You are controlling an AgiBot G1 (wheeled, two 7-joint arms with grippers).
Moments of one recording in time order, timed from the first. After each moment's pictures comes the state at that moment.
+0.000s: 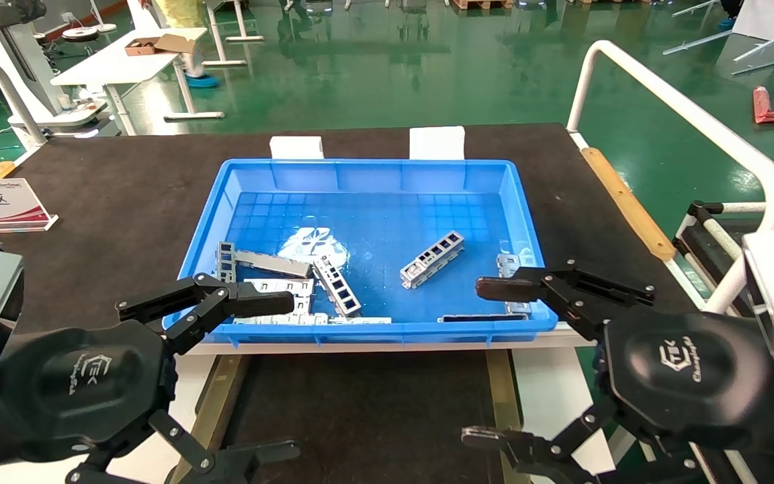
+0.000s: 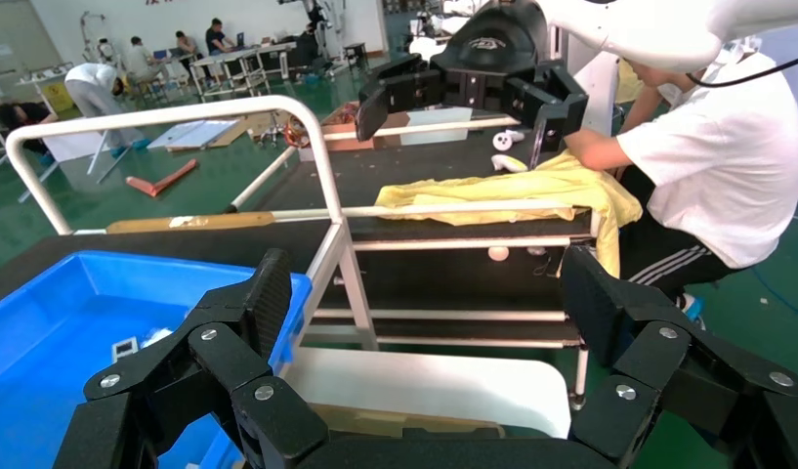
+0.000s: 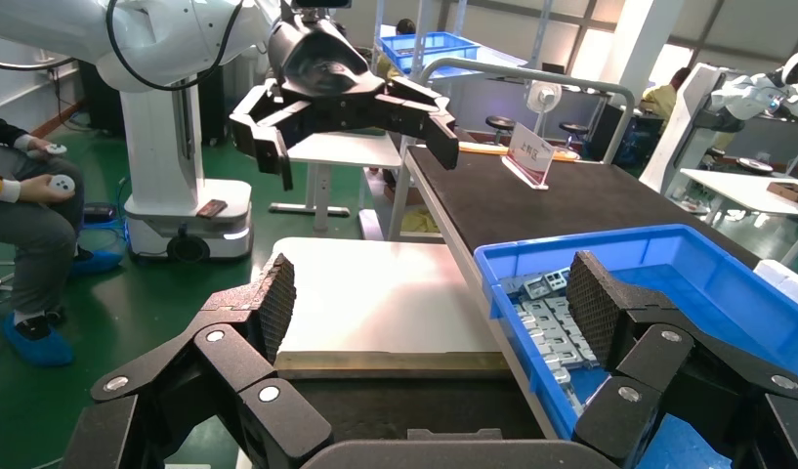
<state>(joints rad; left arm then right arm) -1.08 0.62 0.28 -1.28 0.74 1.49 -0.18 1.10 -0.57 -0.39 1.27 -0.65 -1.45 0.13</state>
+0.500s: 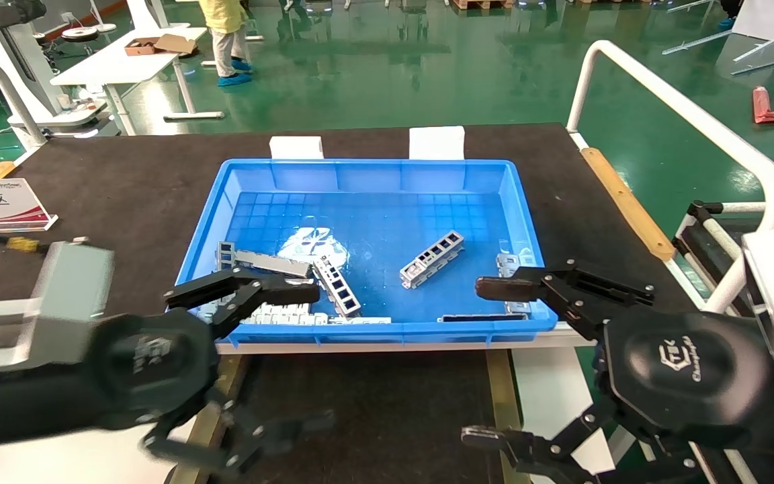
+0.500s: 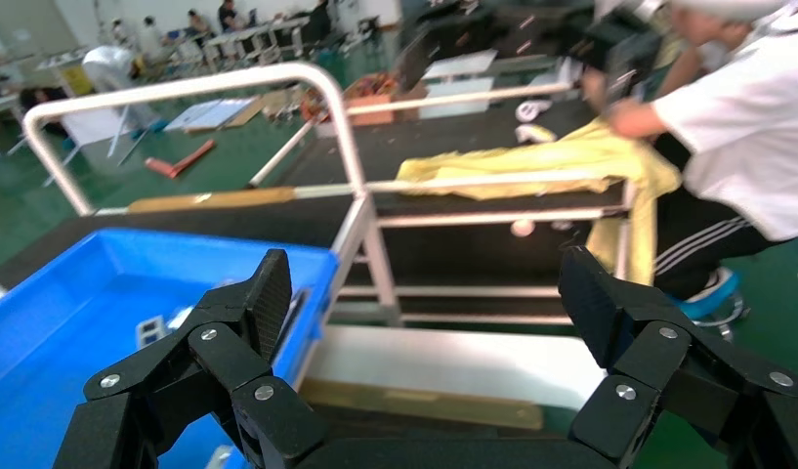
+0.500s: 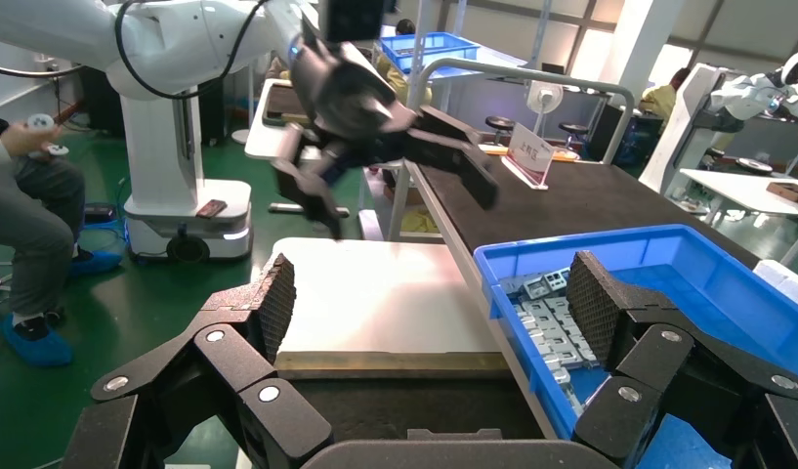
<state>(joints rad) -1.13 0.69 0.34 -1.26 0.86 1.42 -0.17 1.10 -0.57 -0.39 1.27 -0.65 -1.45 0.13</state>
